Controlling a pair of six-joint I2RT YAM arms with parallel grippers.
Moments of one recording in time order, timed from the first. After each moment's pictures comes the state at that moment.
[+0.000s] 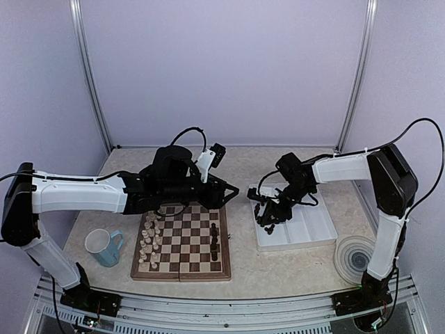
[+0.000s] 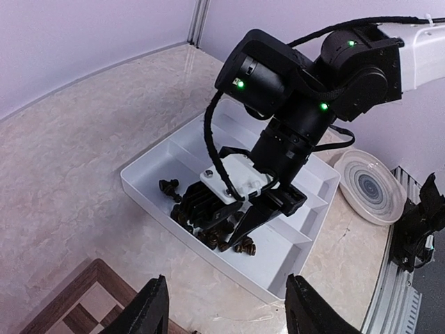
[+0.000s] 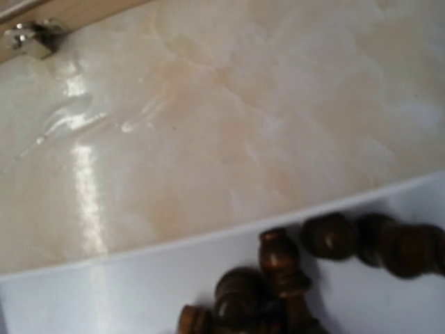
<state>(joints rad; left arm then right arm) -0.95 1.57 1.07 0.12 0.07 -0.25 0.53 1.92 1.23 -0.56 -0.49 -0.76</state>
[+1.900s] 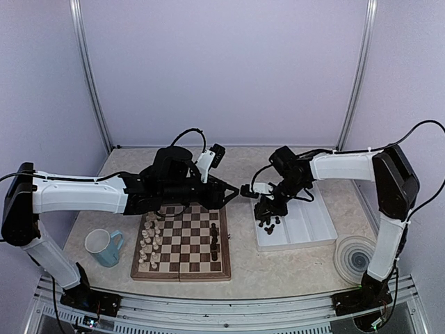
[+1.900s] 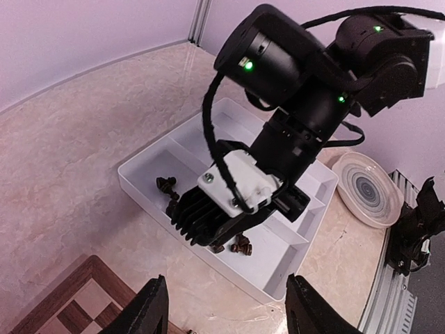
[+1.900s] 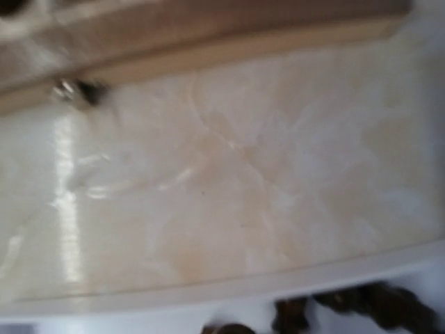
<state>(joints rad) -0.96 1.58 1.06 0.13 0.07 -0.26 0.60 1.90 1.30 -0.60 -0.45 -0.80</state>
